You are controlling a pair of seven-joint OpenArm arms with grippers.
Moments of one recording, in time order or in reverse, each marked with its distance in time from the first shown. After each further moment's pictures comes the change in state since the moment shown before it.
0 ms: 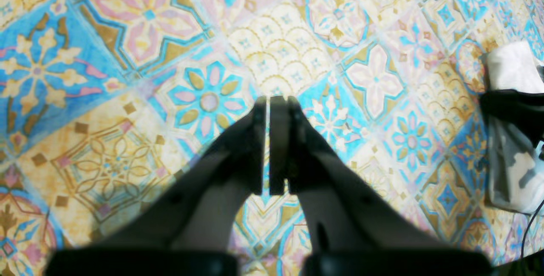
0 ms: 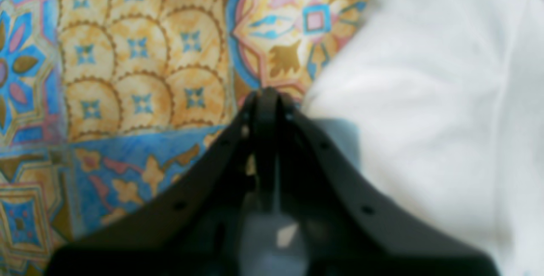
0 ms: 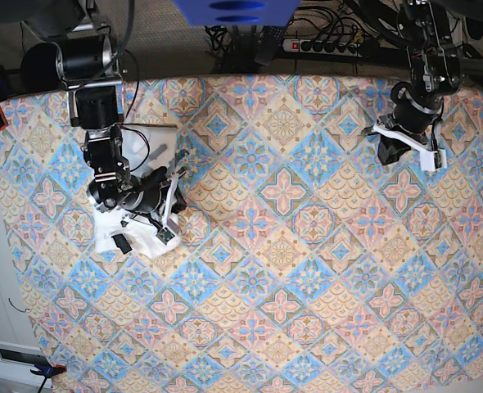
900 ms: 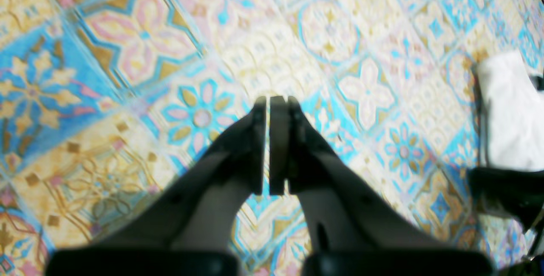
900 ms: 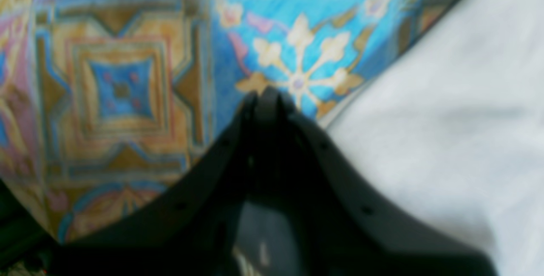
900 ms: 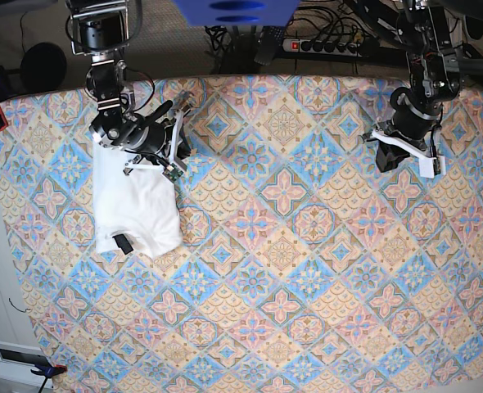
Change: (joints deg) left arm -1.9 0.1 0.4 -0.1 0.1 0.0 0.2; right arm -22.9 0.2 0.0 27.3 0.2 -0.4 -5.2
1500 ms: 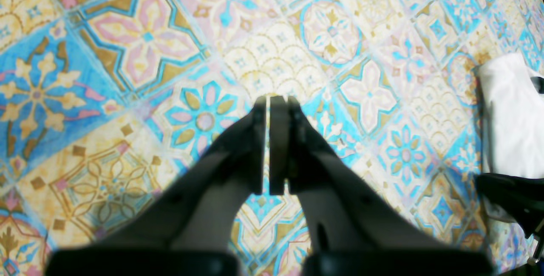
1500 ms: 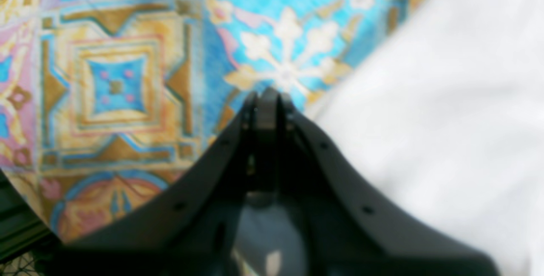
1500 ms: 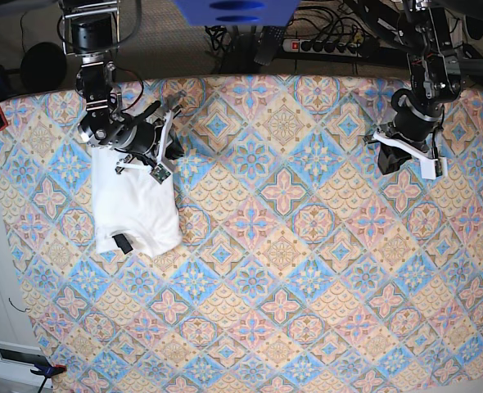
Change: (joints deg) left arm -0.2 -0.1 -0.1 0.0 0.1 0.0 -0.2; right arm 0.1 2.3 2.6 -3.3 1.7 0.9 3.7
